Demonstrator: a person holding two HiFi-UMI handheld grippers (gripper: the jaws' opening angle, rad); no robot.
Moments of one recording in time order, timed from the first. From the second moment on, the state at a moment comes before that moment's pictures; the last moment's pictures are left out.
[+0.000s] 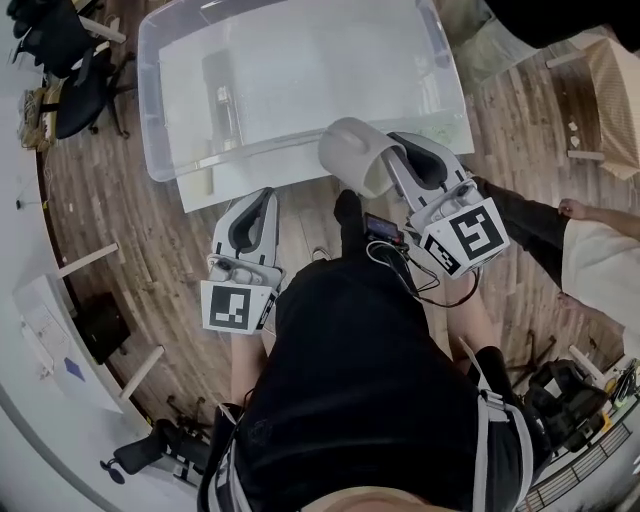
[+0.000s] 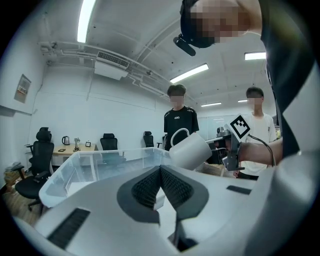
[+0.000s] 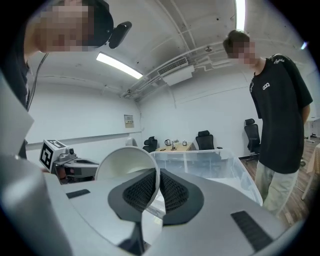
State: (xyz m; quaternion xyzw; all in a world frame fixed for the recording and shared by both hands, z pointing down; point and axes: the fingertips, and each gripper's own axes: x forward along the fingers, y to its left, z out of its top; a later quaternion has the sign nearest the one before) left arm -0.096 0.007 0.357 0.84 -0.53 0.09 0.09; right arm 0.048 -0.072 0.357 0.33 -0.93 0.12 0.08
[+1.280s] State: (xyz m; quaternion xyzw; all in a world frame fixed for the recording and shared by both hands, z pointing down) left arm -0.057 0.284 0.347 0.85 -0.51 0.05 0.09; right arm 0.097 0.242 0.340 0.33 -0.94 0.08 0.06
